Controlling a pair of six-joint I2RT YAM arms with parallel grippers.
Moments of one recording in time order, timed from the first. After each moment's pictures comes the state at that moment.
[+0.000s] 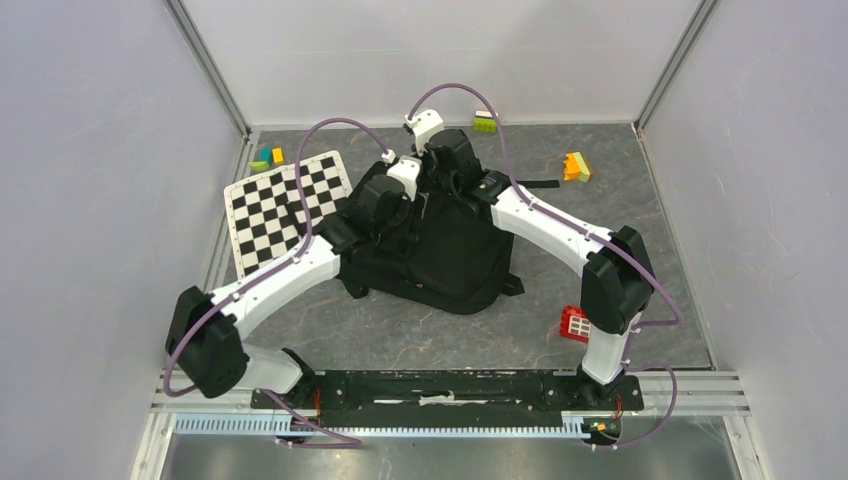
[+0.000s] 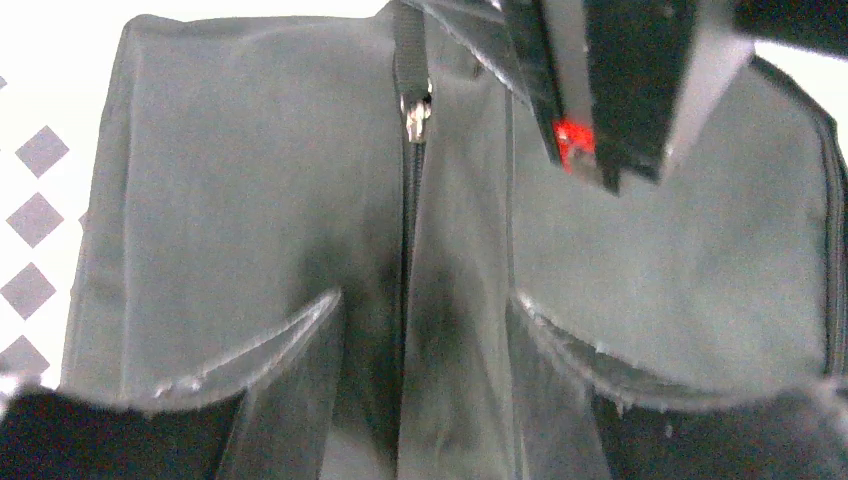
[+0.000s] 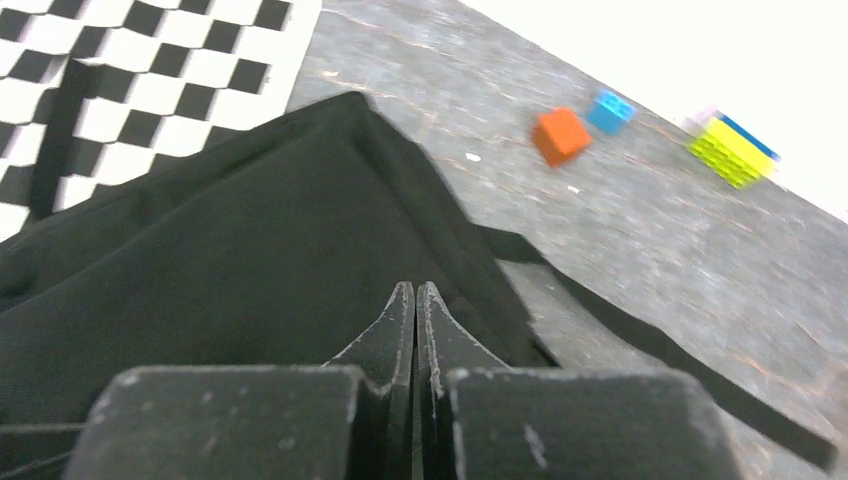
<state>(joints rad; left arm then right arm) -0.72 1.34 1.06 -0.28 -0.25 -0.18 0.74 1.83 1.57 -0.12 0.21 -0.03</state>
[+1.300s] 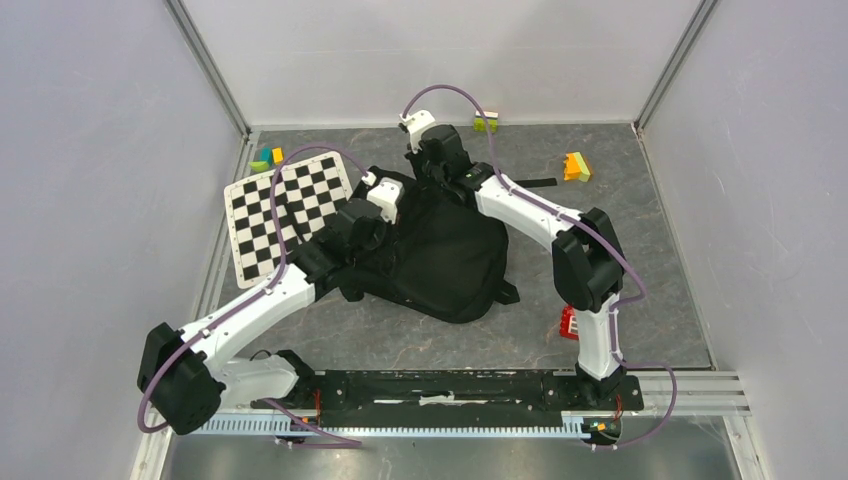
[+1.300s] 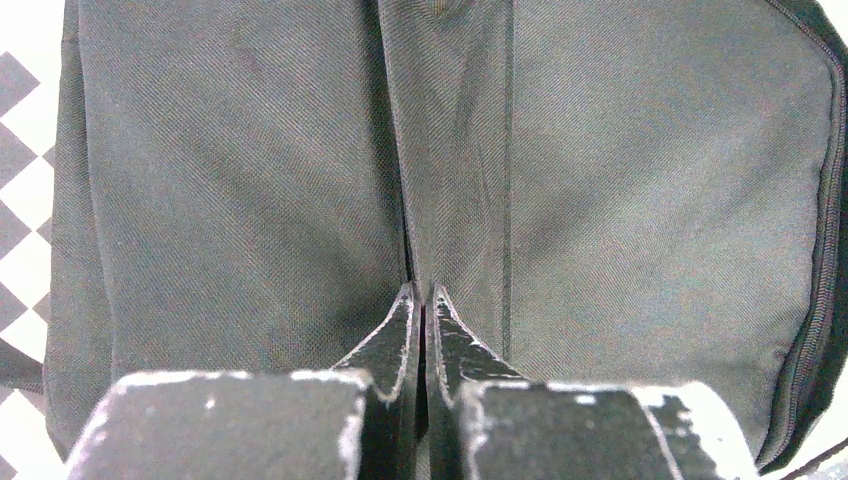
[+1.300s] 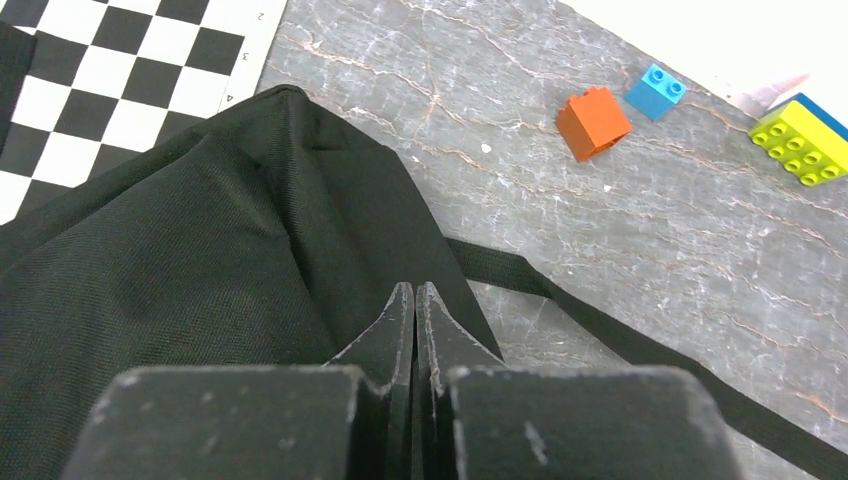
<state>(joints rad) -0.69 1.15 0.87 -0.28 -0.16 -0.17 0.69 2.02 1.70 -0.14 0.17 -0.02</state>
